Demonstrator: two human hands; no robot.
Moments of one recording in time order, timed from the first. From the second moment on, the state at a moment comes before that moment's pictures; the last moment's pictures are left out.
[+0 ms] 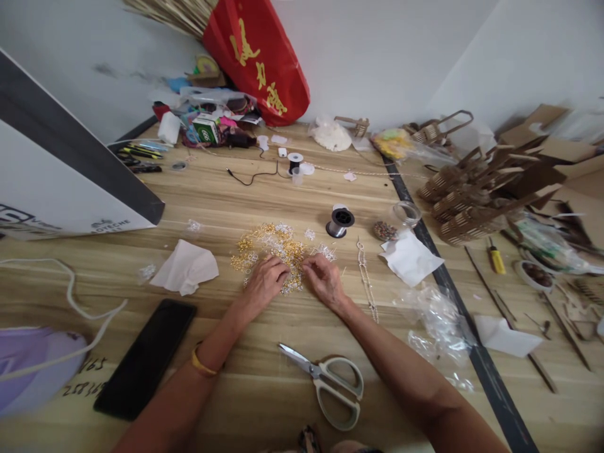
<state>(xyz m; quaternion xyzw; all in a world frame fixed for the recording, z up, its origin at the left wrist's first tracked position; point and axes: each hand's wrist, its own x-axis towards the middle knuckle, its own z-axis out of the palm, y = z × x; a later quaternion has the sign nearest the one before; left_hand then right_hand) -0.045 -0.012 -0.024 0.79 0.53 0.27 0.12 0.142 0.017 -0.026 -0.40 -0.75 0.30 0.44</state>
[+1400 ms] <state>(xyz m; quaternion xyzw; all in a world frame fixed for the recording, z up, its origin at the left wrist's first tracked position) -0.052 -0.012 -0.024 0.81 0.50 0.30 0.10 0.142 0.017 -0.028 -0.40 -0.75 0.30 0.44</state>
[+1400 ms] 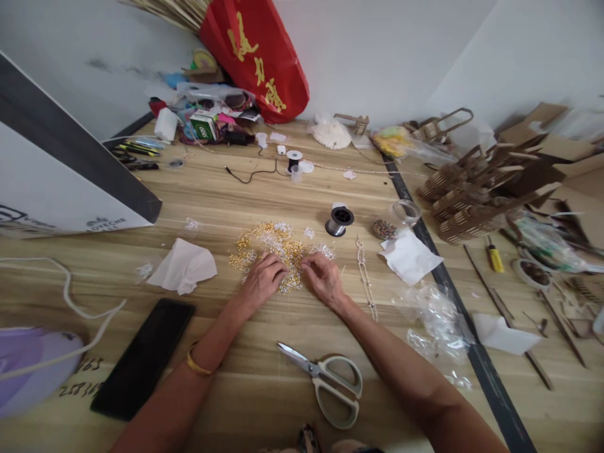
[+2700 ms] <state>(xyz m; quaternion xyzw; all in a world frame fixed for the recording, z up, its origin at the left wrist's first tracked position) -0.058 -0.013 -0.015 0.83 0.47 0.27 0.13 0.143 0.017 -0.028 -0.39 -0.74 0.31 0.44</state>
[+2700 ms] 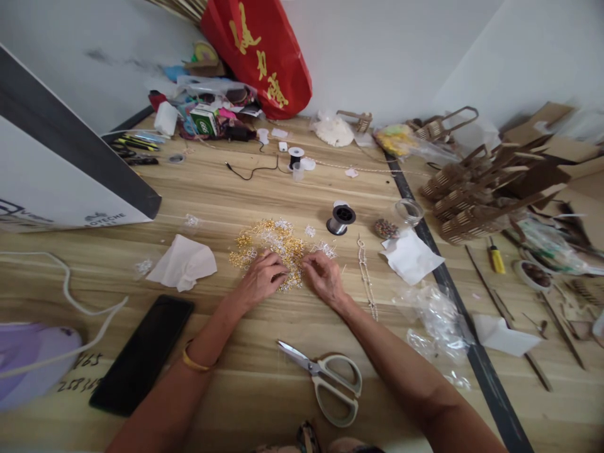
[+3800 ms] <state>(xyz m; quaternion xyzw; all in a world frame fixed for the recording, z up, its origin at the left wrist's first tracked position) -0.064 -0.010 -0.021 0.80 0.47 0.34 0.17 0.143 0.017 -0.027 -0.40 -0.75 0.31 0.43</state>
